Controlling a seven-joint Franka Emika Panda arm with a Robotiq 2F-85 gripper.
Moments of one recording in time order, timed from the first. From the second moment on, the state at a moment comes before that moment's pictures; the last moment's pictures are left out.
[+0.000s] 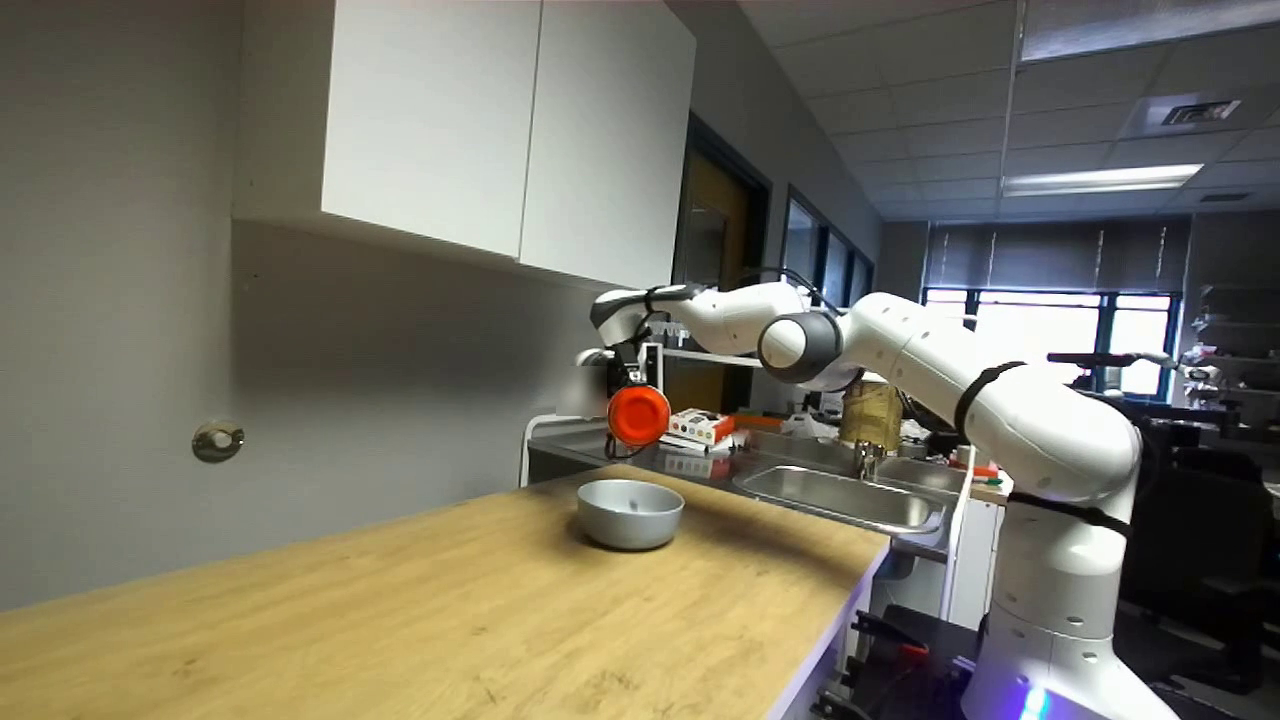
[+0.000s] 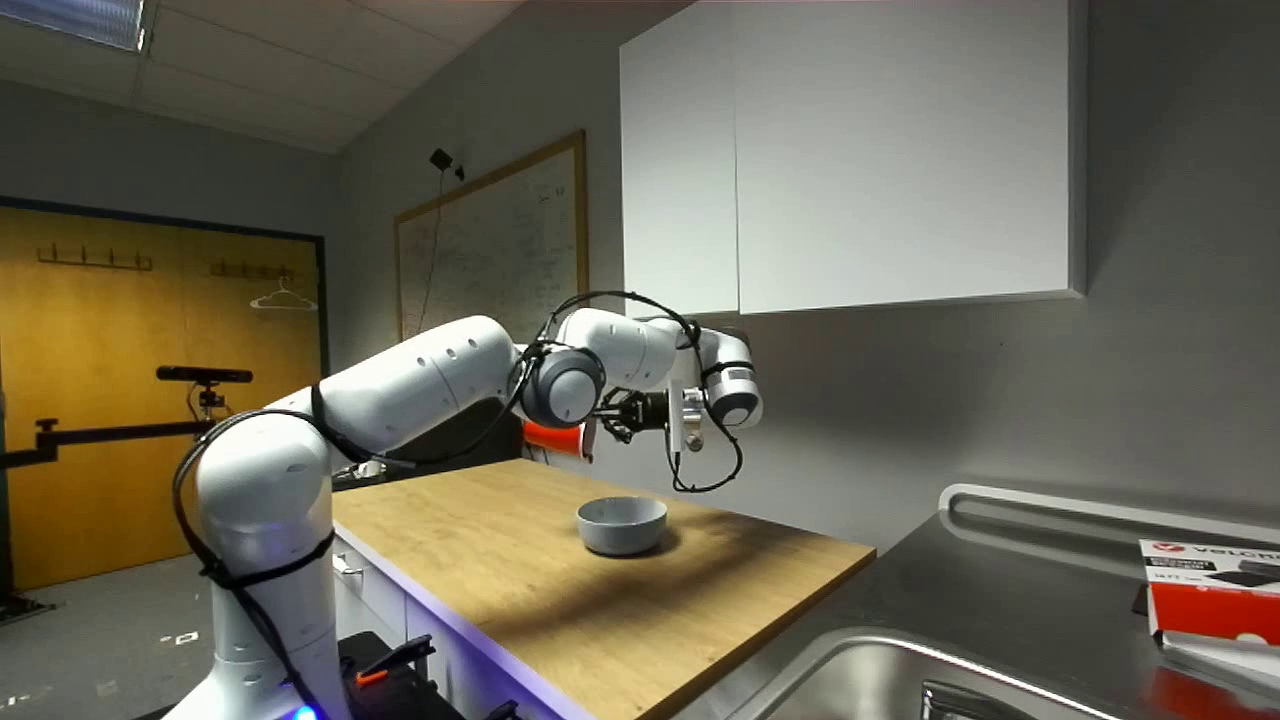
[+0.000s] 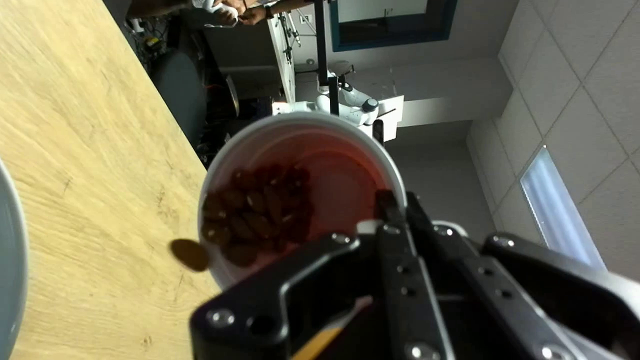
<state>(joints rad) -0.24 1.10 0.11 -0.76 0.98 0.56 -0.42</state>
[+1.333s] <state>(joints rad) -0.32 1.24 0.14 -0.58 1.15 0.46 -0.27</state>
